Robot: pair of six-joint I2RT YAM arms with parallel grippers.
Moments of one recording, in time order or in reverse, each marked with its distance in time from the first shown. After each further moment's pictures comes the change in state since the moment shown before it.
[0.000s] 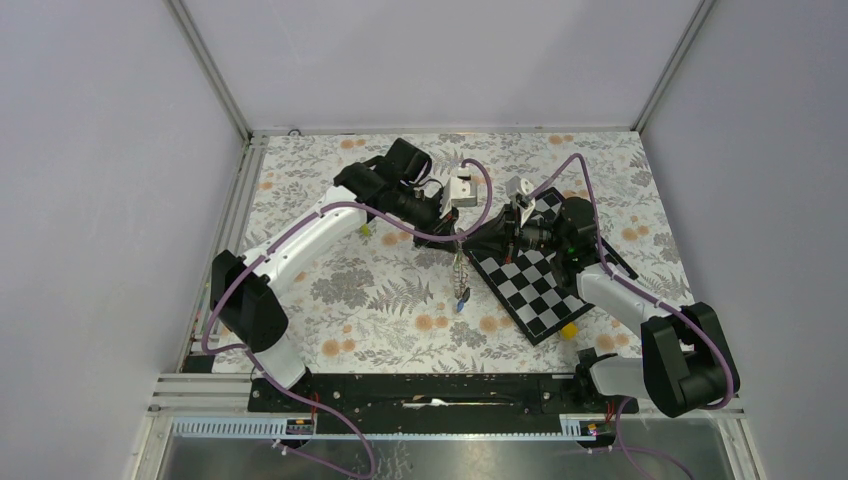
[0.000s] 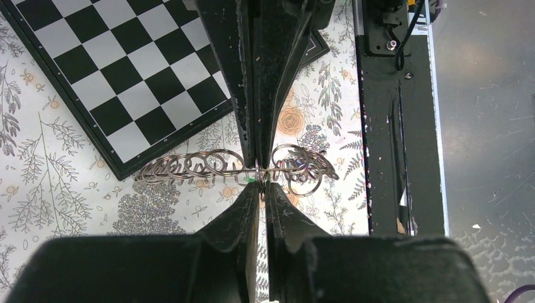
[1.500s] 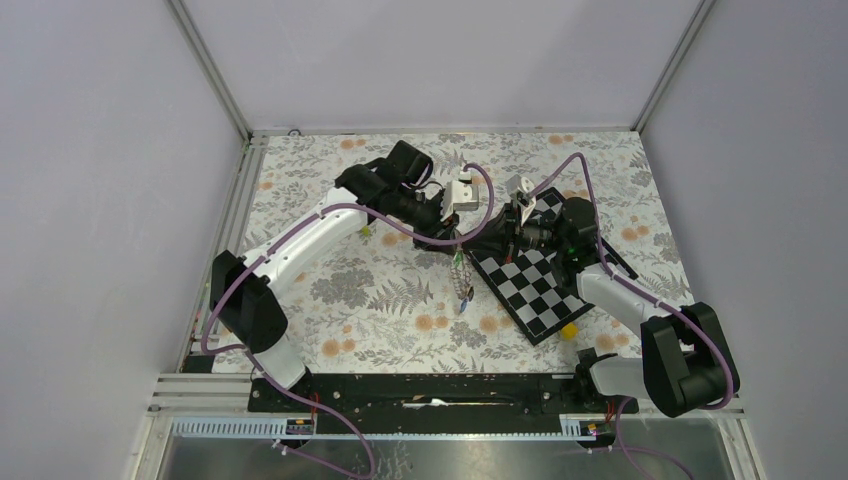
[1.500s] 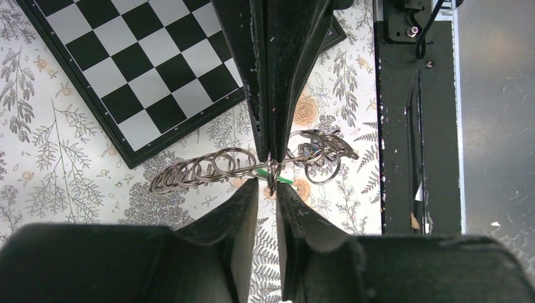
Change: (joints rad) left arm -0.010 -0.003 -0.010 -0.002 -0.062 0.020; right arm 0.000 0.000 0.000 0.022 0.000 0.050
